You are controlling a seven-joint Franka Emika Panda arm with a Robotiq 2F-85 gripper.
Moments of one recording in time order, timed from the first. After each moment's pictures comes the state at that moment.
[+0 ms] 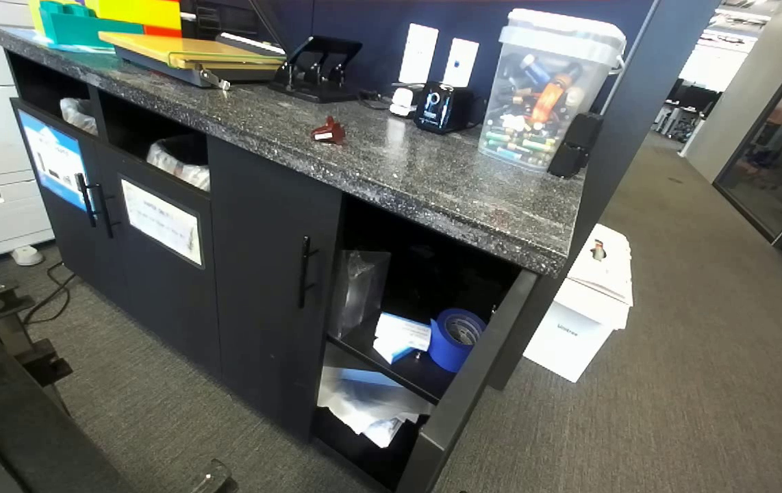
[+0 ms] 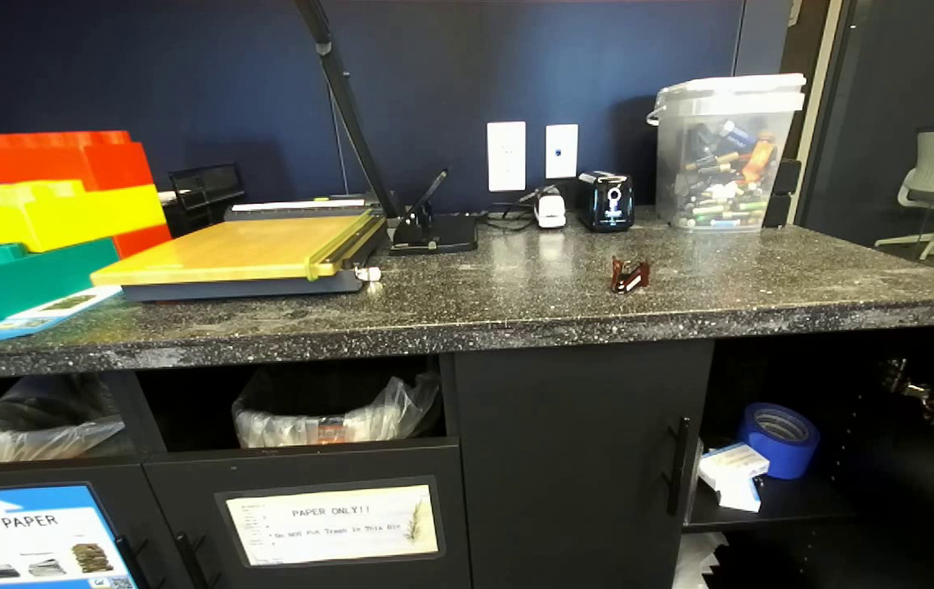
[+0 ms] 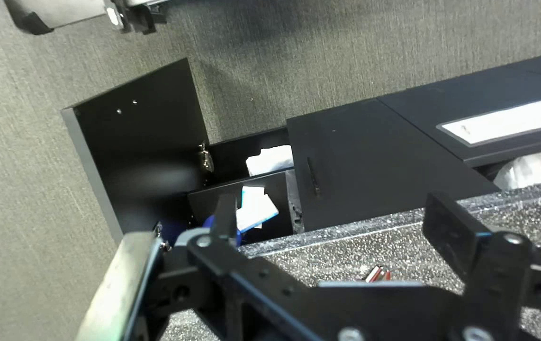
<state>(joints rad) 0.02 -0.25 0.18 -2.16 -0.01 1.97 0.39</state>
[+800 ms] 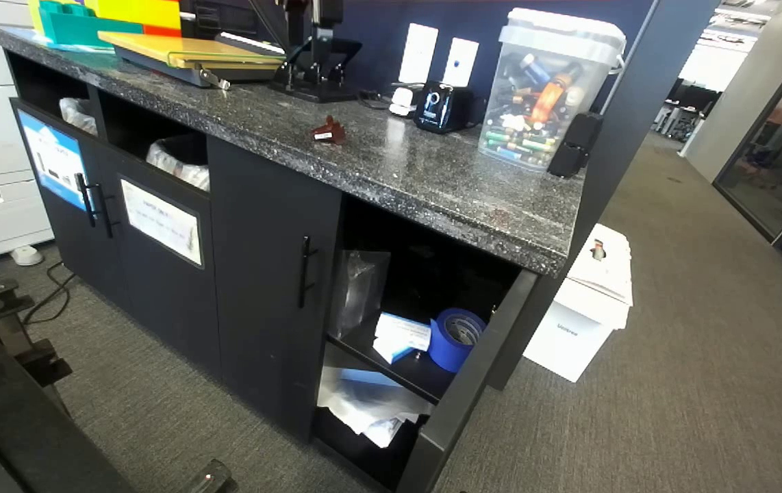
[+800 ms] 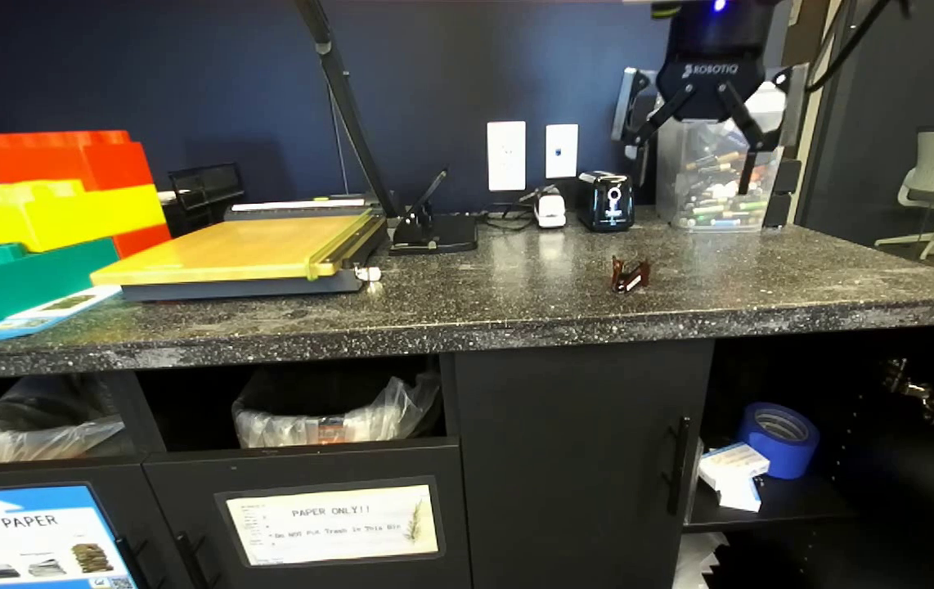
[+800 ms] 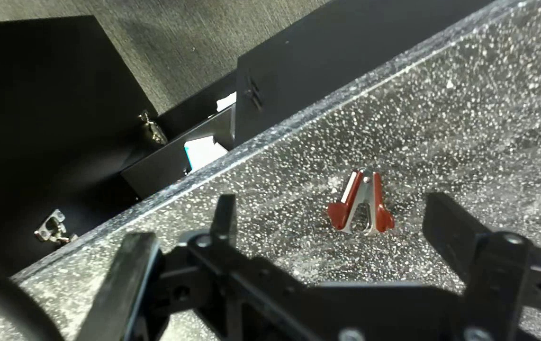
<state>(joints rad) 0.14 0.51 0.08 -1.60 -0.09 2.23 0.72</state>
